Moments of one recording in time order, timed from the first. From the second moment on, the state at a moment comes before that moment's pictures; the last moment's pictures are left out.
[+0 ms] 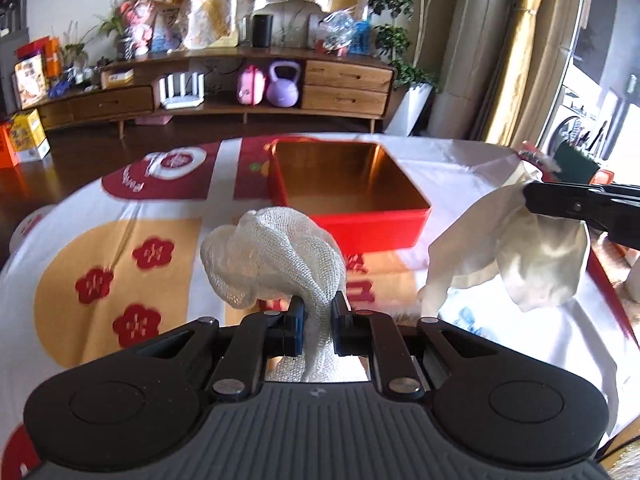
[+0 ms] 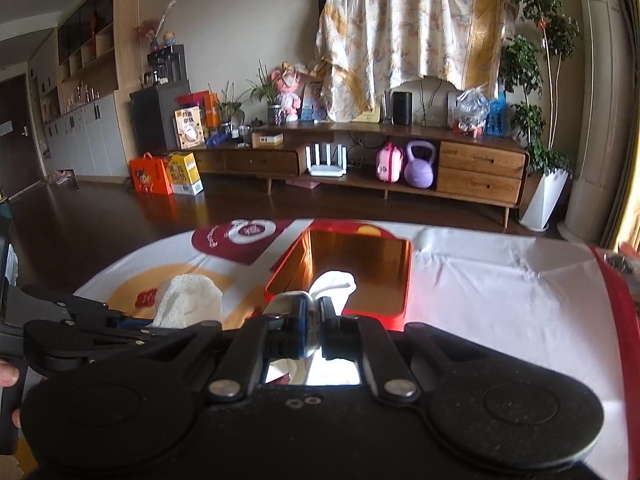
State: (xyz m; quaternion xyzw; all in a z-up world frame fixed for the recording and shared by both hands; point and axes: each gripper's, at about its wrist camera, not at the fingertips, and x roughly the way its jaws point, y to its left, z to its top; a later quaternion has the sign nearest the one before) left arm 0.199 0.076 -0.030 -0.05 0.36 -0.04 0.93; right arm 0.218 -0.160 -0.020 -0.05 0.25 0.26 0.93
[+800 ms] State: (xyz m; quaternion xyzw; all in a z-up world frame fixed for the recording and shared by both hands) left arm 0.329 0.050 0.019 0.00 0.32 -0.08 0.94; right arm 0.316 -0.153 0.005 -0.06 0.21 0.23 0.95
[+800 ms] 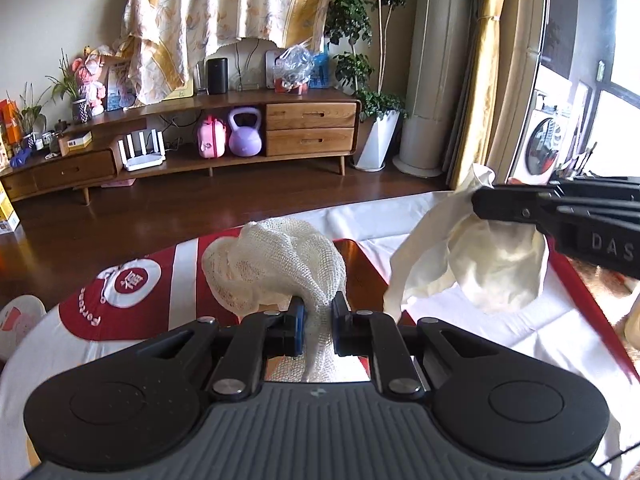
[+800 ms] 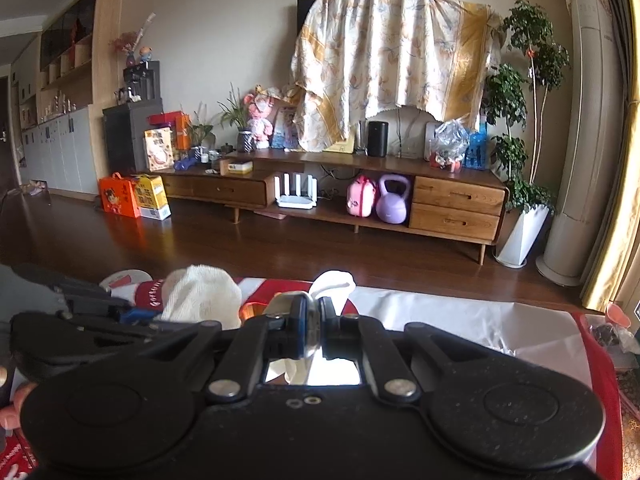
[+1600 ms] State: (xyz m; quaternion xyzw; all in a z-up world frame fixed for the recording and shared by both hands) left arm 0.443 0.035 -0.077 -0.01 0.38 -0.12 0.92; right arm 0.388 -0.131 -0.082 -0.07 0.29 0.24 0.92
